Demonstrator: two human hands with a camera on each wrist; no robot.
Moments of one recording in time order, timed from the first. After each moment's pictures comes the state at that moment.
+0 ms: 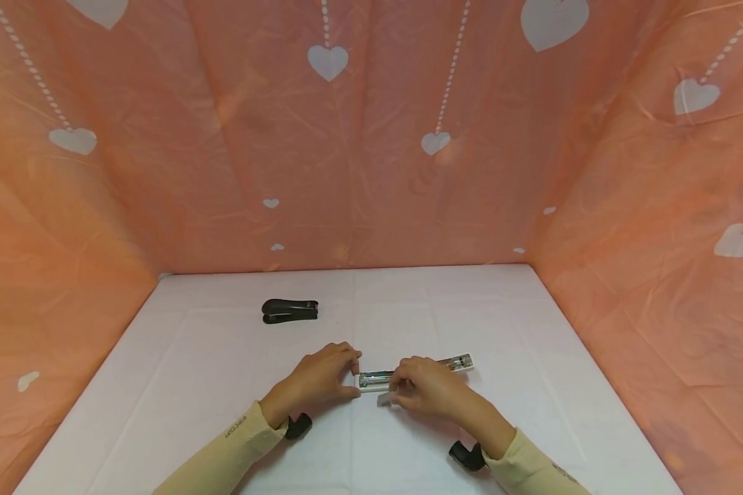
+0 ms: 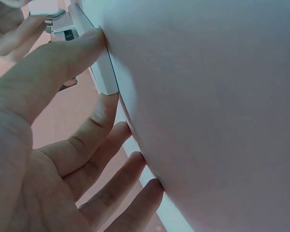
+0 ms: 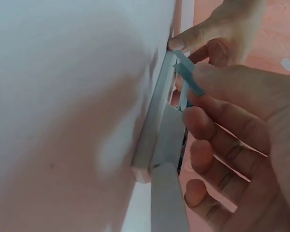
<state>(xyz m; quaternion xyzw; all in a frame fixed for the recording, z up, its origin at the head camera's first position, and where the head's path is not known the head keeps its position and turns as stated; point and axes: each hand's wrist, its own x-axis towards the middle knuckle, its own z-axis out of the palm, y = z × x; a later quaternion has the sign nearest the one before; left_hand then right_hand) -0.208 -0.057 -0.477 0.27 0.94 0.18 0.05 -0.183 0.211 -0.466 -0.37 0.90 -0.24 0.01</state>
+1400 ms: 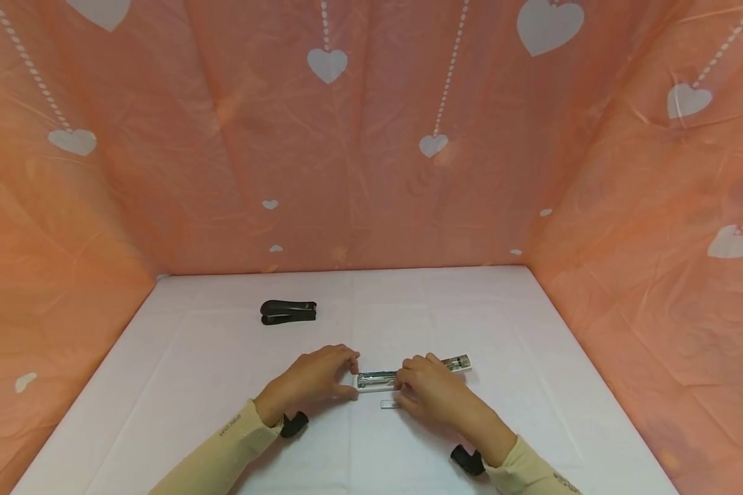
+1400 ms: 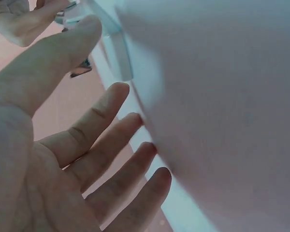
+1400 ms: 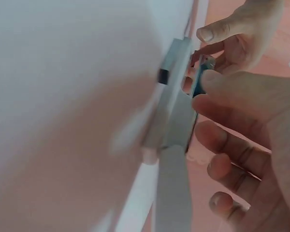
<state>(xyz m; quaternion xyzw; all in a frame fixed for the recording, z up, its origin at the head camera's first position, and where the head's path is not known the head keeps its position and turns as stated) -0.211 -0.063 -0.473 0.27 0.94 0.19 0.08 -0.173 0.213 -0.472 -0.39 0.91 -0.13 -0.09</state>
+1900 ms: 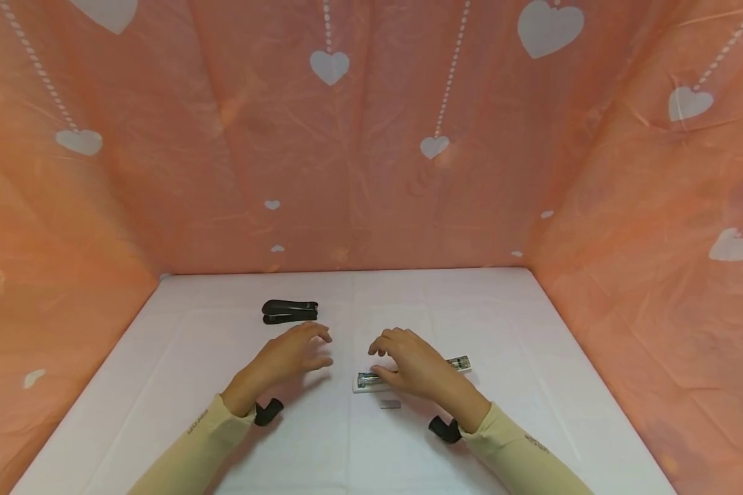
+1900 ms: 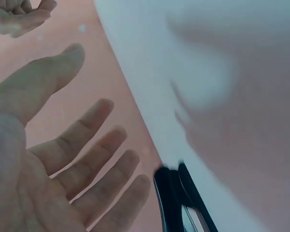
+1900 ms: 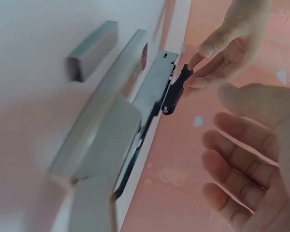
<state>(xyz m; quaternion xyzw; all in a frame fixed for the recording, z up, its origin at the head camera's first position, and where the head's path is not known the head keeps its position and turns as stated) -0.221 -0.108 -0.451 0.21 0.95 0.25 0.03 -0.208 0.182 -0.446 -0.41 0.88 -0.20 -0.11</state>
